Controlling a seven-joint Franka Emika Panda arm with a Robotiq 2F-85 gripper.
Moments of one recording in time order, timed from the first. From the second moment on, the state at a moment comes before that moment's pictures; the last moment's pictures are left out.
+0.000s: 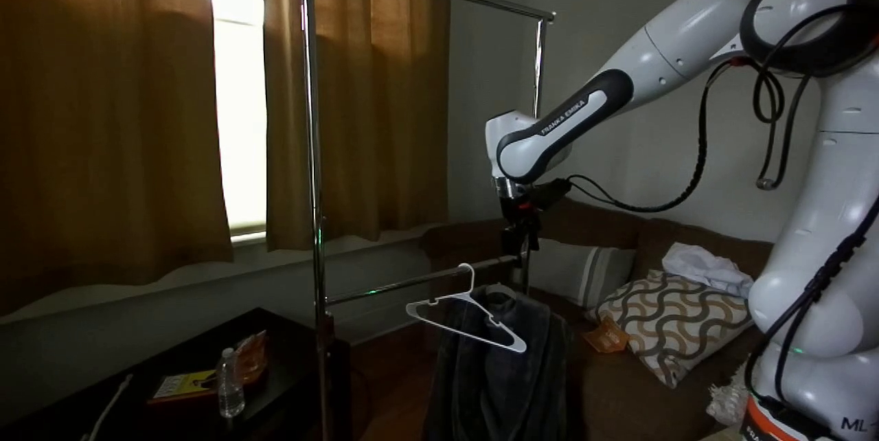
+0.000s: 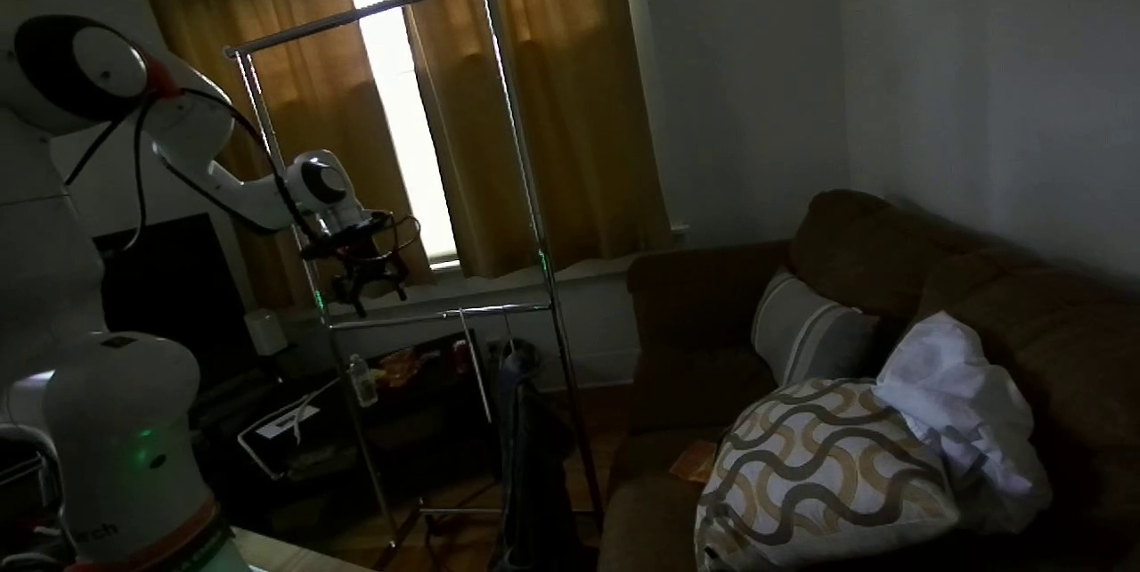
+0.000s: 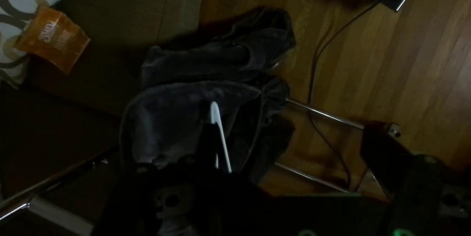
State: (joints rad) arm 0.12 -0.04 0.23 -2.23 -0.27 2.08 -0.06
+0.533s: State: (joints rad) arm 0.10 0.05 0.16 -2.22 -0.27 2.05 0.00
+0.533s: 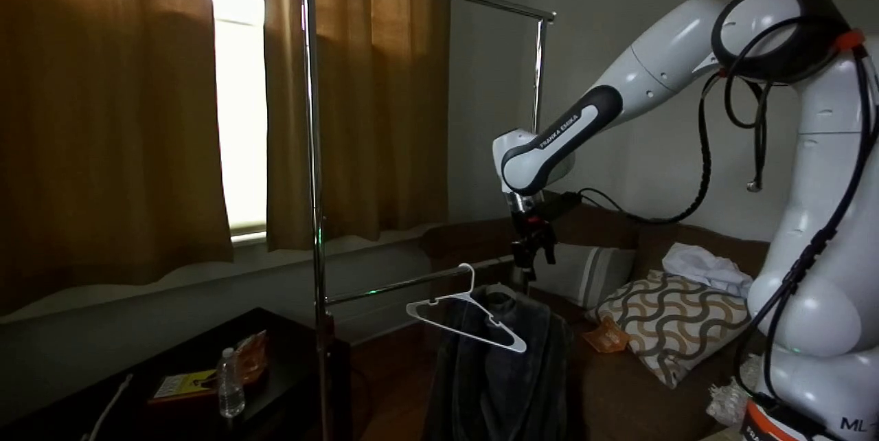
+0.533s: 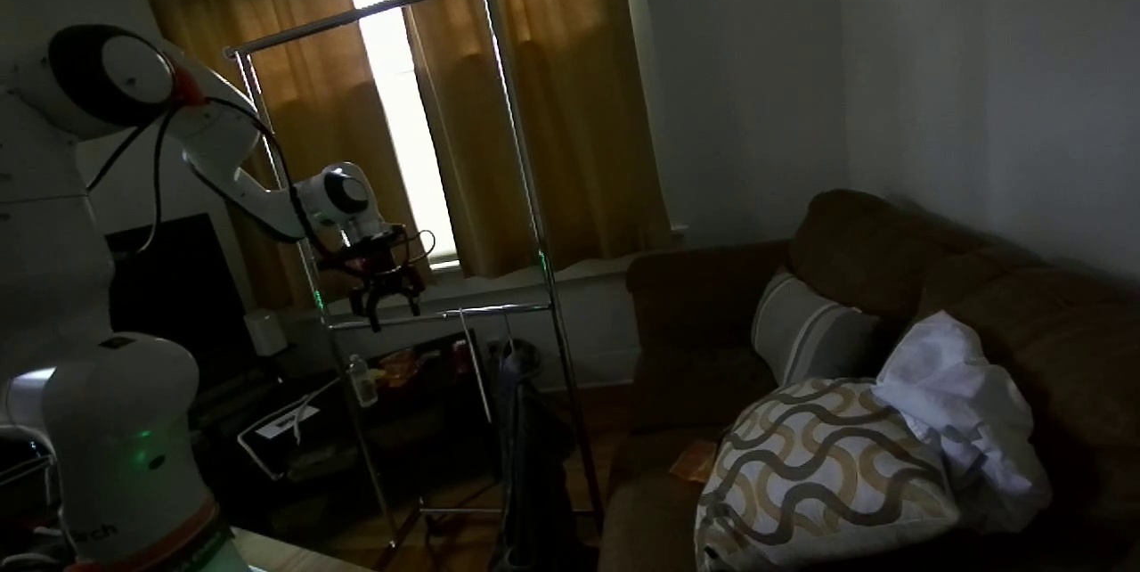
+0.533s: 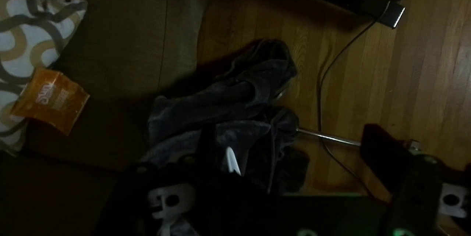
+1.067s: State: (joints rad) arm 0.03 0.26 0.07 -2.24 -0.15 2.46 -0.08
